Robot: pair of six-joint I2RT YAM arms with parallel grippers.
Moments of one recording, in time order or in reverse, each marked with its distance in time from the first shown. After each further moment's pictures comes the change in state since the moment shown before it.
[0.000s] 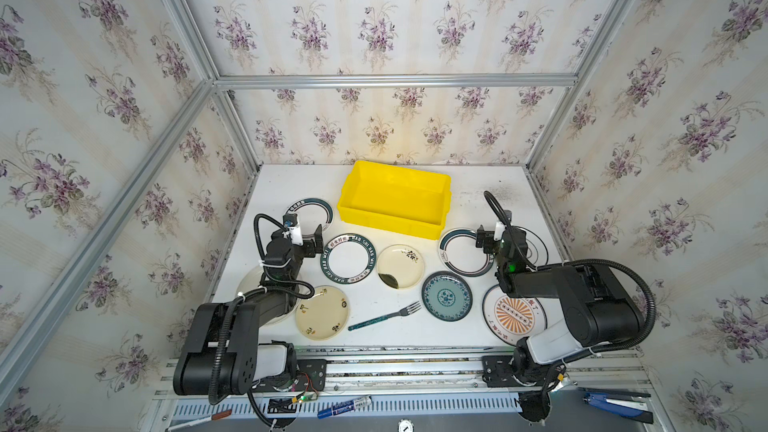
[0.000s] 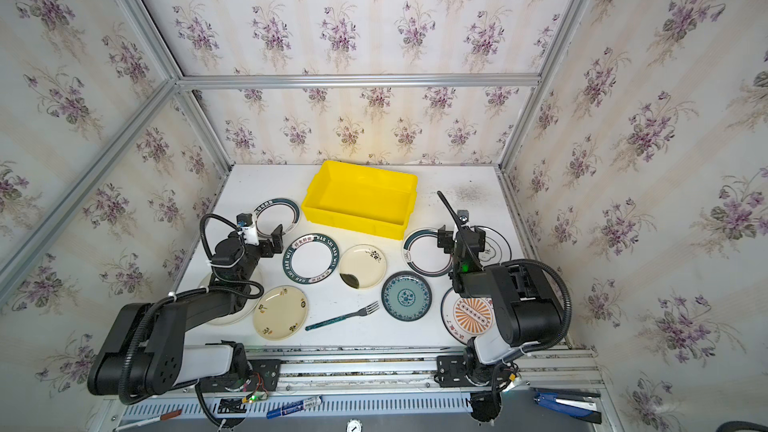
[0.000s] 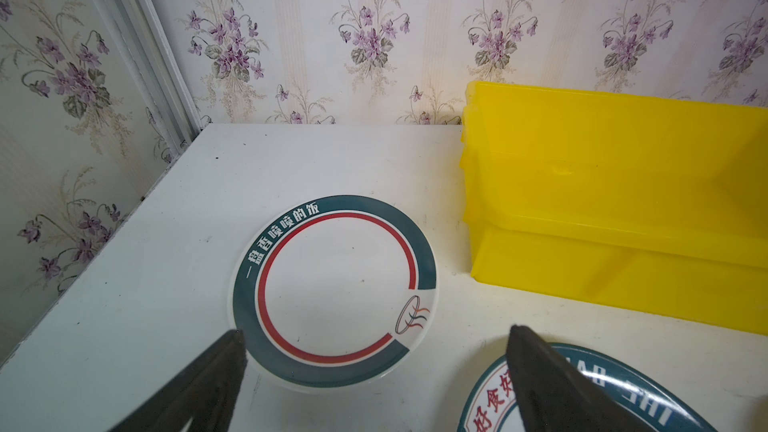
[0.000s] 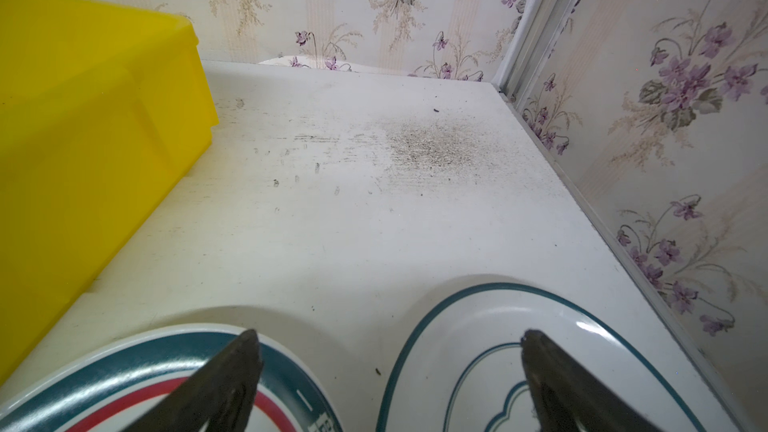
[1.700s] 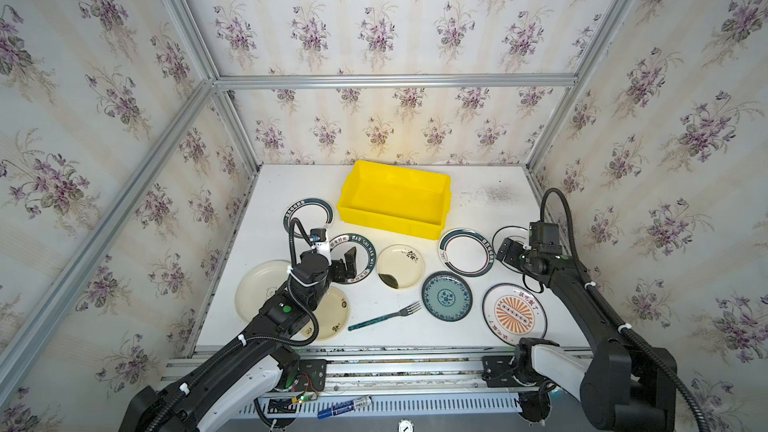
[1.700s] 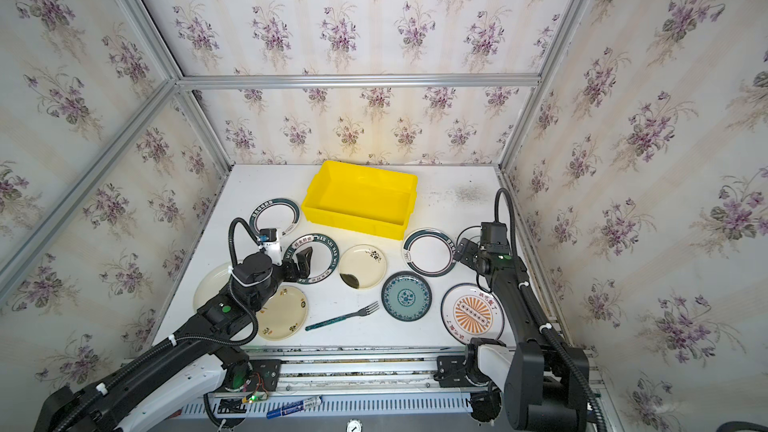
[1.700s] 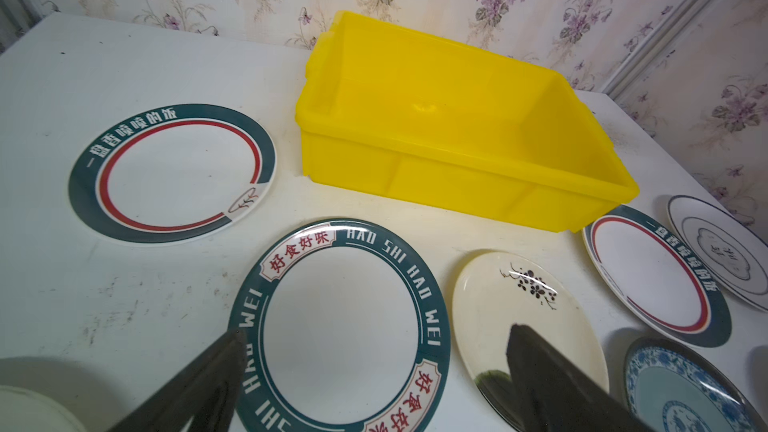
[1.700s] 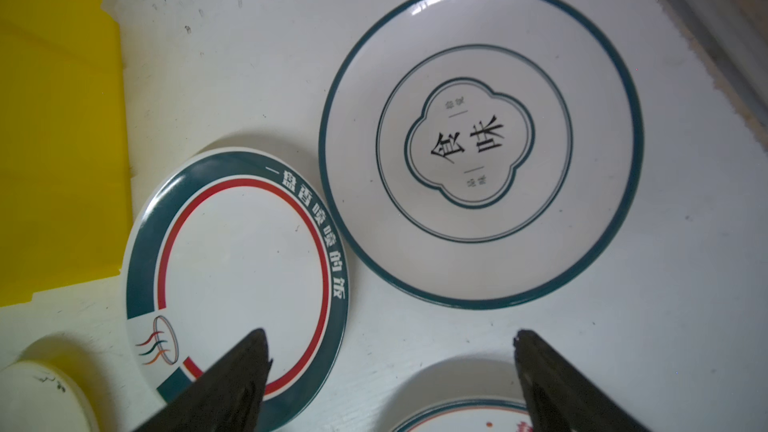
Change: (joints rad) left arm -0.580 -0.529 0.102 -0.830 -0.325 -0.374; right arm -0.200 -0.436 0.292 -1.360 -0.296 0.468
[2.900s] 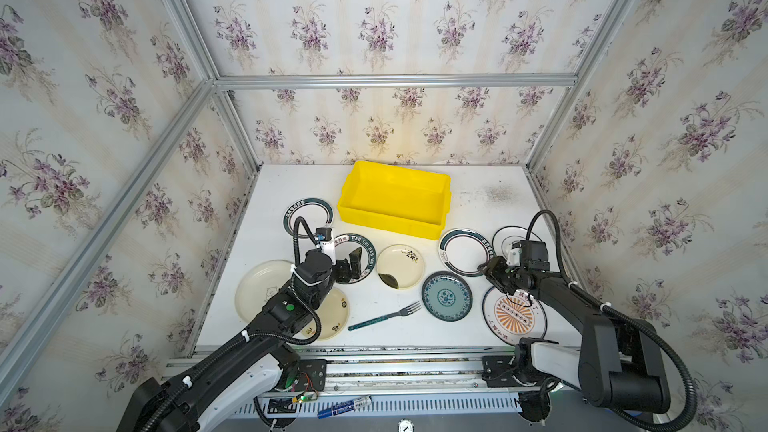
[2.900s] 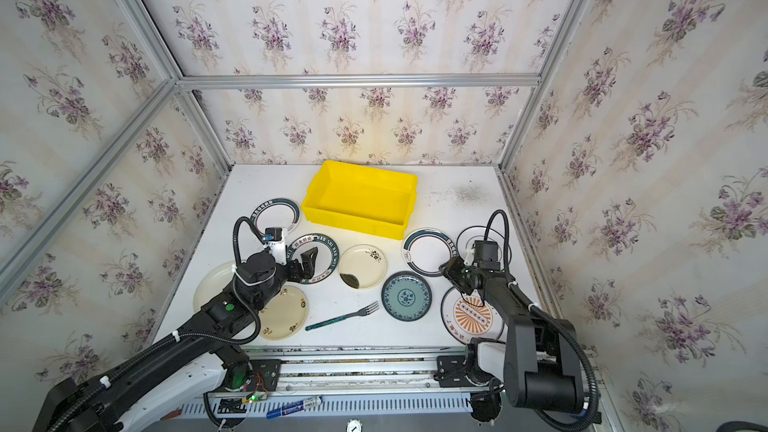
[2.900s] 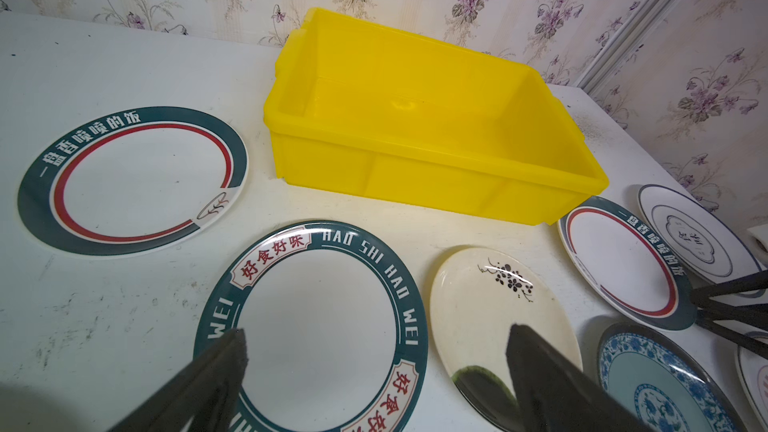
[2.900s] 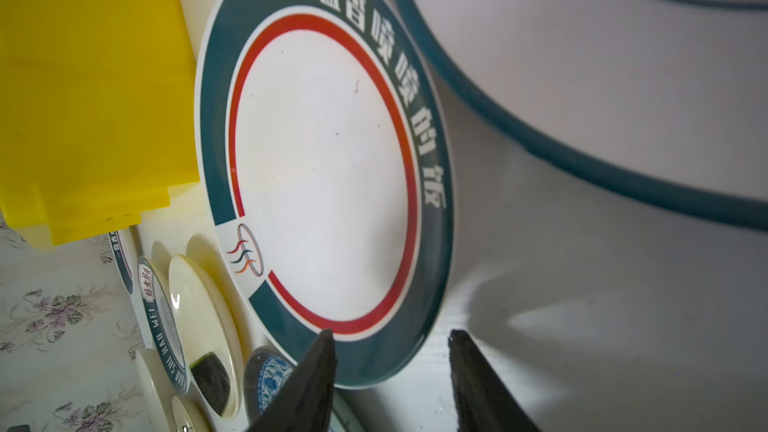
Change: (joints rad) left arm -0.023 0.031 0.013 0.029 0.012 0.000; right arm -0.002 0.110 -0.237 0.308 -0.410 0.213
